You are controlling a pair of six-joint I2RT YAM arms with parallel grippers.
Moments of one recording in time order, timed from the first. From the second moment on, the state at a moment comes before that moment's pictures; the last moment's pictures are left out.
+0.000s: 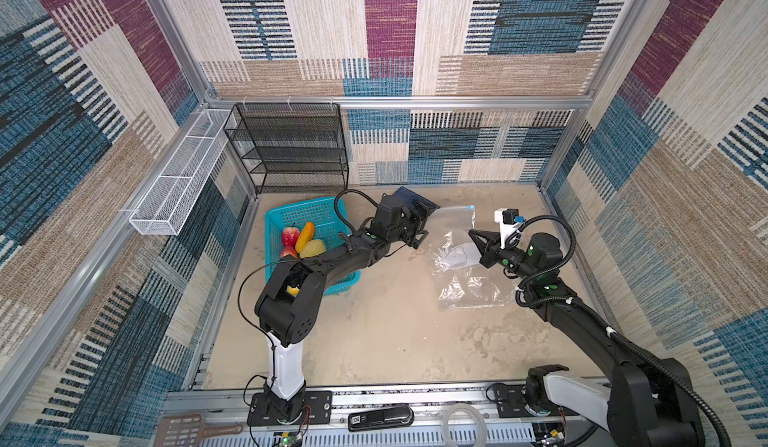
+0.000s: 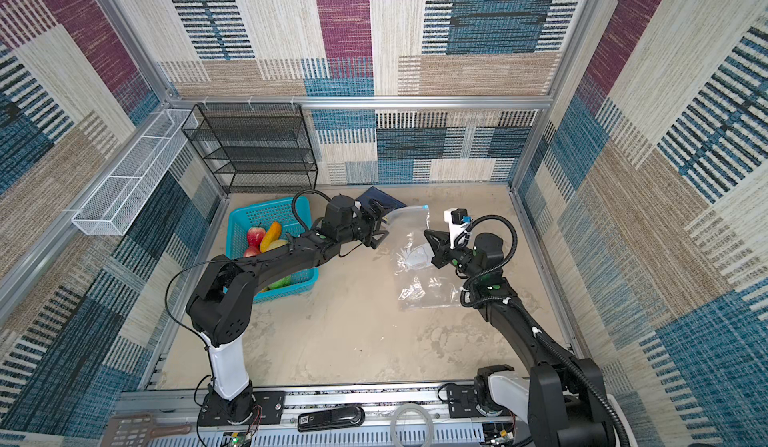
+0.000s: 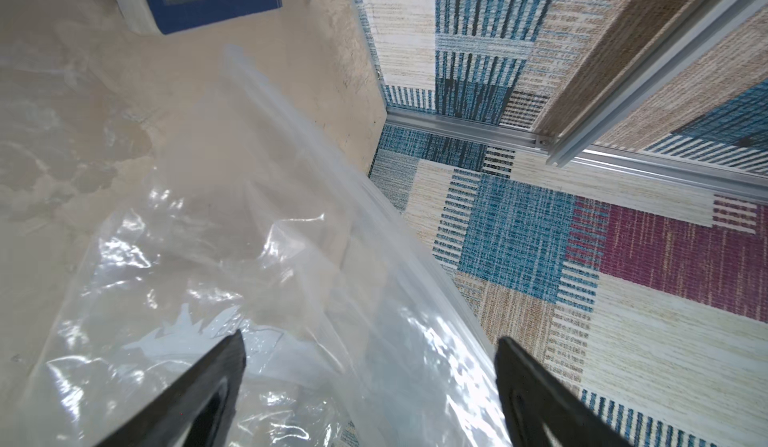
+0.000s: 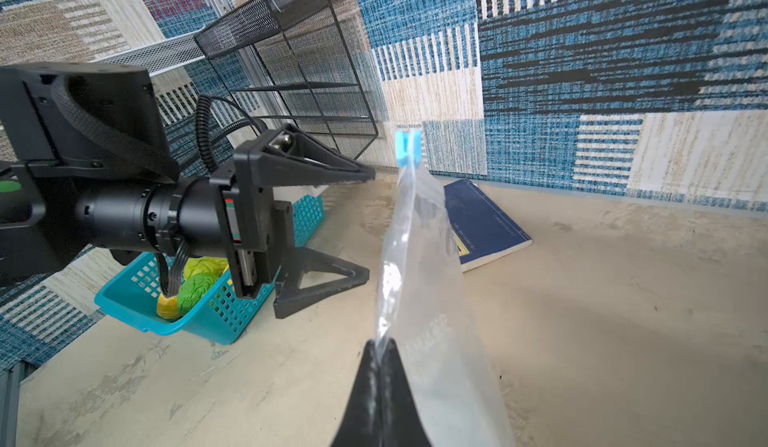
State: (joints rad) left arm -0.63 1.94 1.39 0.19 0.30 -1.57; right arm 0.12 1.13 0.57 0.41 -0.57 0.20
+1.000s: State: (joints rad) left arm -0.65 2.06 1.46 0.26 0.37 -1.65; right arm 0.21 1.14 0.51 0.46 -0.55 0.03
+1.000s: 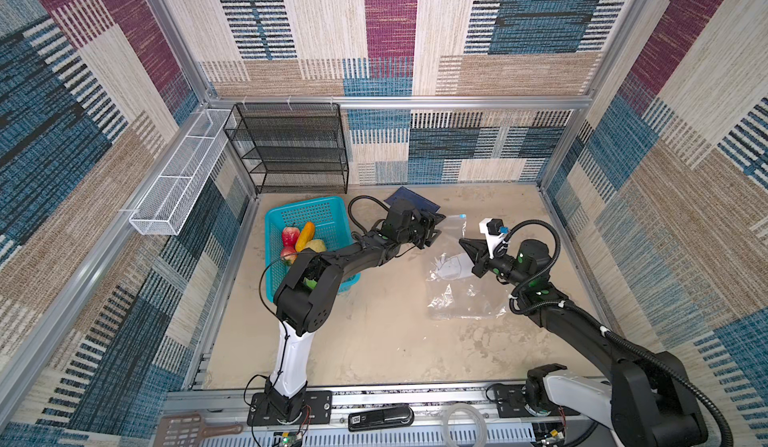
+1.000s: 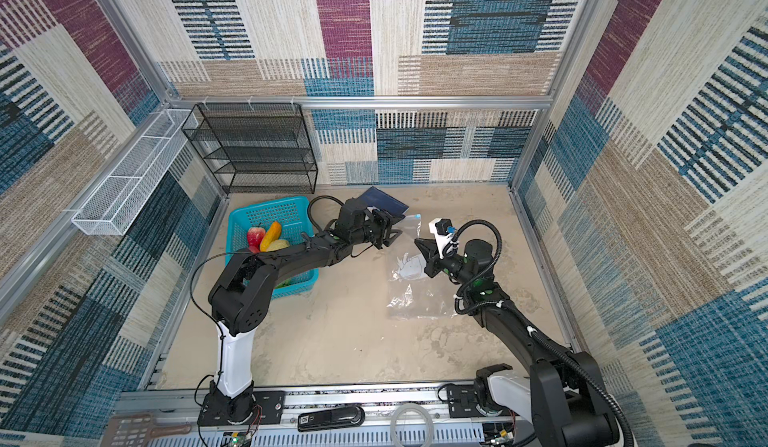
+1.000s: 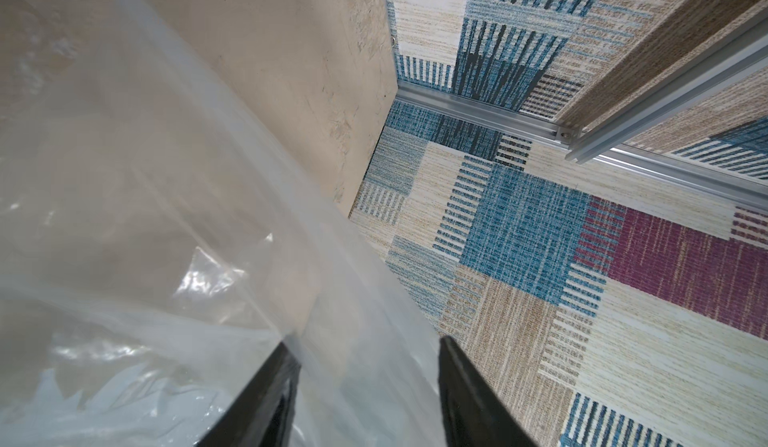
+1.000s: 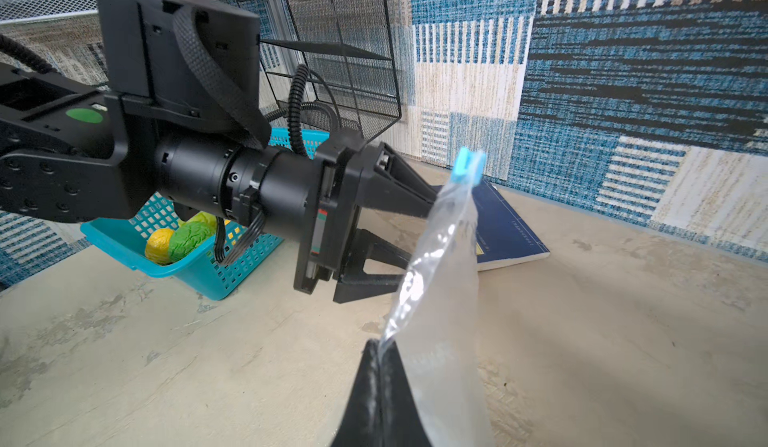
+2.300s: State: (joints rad) left arm -0.65 1.82 1.72 -0.29 0.26 -0.61; right arm 0.21 1.05 0.81 0.17 -0.44 0.26
